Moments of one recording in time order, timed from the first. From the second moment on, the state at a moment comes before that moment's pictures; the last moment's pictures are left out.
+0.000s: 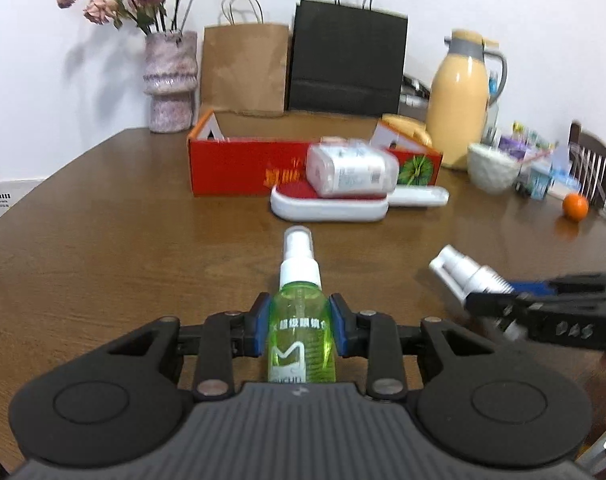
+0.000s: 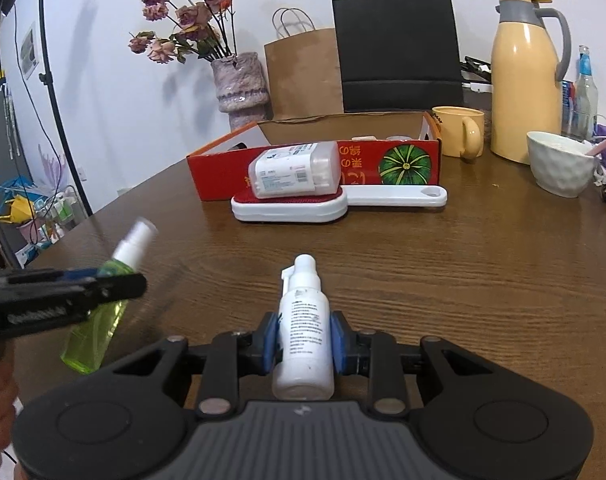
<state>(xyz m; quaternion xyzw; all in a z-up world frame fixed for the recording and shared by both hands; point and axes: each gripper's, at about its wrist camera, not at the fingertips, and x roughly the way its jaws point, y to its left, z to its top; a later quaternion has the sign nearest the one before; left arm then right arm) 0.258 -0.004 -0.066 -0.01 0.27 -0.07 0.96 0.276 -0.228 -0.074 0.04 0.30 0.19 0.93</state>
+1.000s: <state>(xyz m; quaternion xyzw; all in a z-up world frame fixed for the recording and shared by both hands) 0.301 0.034 0.040 -0.08 0.19 -0.13 0.97 0.302 -0.260 0.008 0.10 0.21 0.19 0.95</state>
